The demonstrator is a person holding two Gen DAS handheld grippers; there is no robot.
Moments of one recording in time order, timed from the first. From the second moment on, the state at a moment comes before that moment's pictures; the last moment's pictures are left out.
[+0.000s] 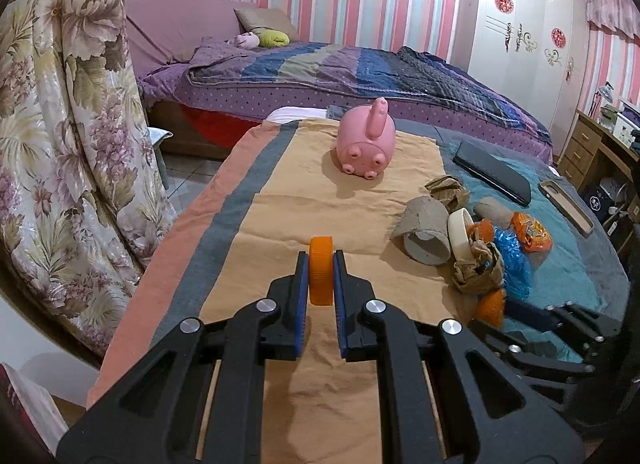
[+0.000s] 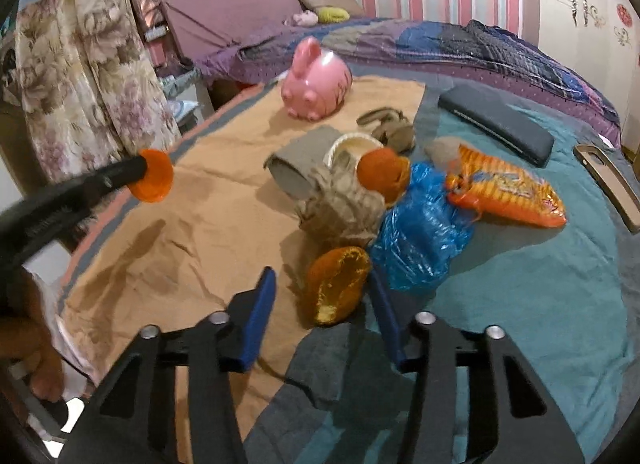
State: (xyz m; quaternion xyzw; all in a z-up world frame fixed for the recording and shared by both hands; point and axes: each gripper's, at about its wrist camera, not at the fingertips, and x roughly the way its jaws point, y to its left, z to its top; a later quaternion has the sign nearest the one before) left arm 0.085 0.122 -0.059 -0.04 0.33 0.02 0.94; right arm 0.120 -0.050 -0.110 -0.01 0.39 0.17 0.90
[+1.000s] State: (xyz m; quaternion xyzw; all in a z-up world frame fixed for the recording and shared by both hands) left arm 0.062 -0.018 -0.002 -0.03 0.25 -0.11 0.96; right arm 0.037 -0.256 0.009 0.03 0.22 0.07 0.97
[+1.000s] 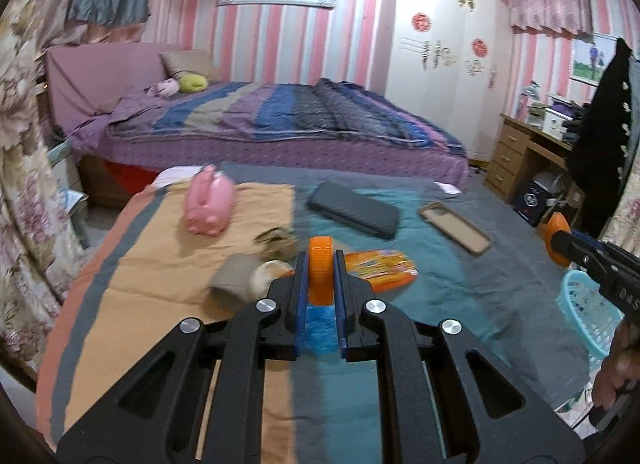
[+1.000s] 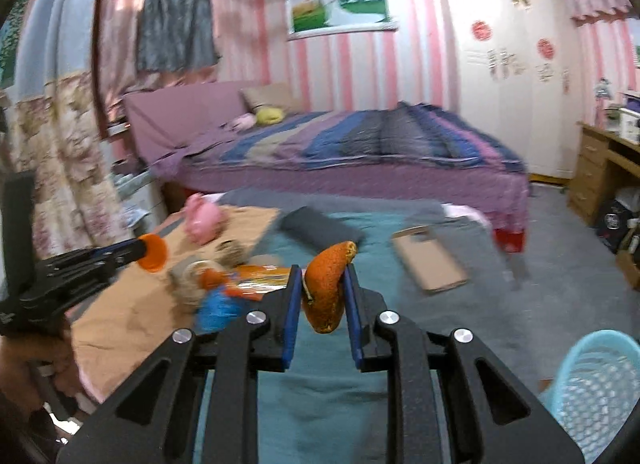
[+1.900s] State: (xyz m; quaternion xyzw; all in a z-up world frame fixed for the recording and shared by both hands) left arm 0.046 -0.129 0.012 -0.01 0.23 -0.19 0.96; right arm -0.004 -0.383 -0.001 0.07 0.21 -0.01 0.97
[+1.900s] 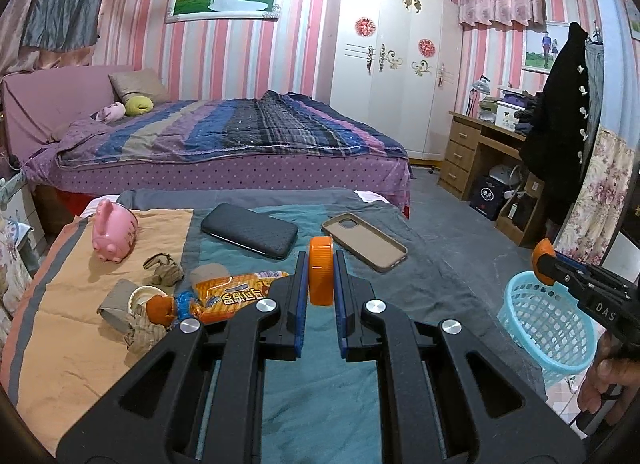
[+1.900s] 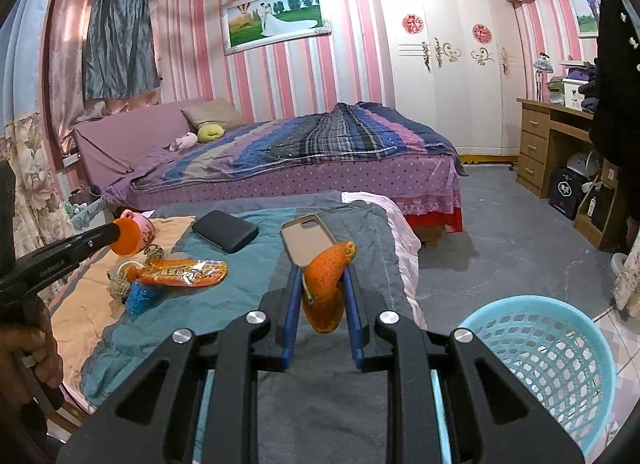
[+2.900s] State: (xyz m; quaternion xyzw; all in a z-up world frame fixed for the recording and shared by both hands) left arm 0.035 -0.188 0.004 0.00 0.23 -0.24 0.94; right arm -0.043 -0.449 -0.003 0.09 0.20 -0.09 0.97
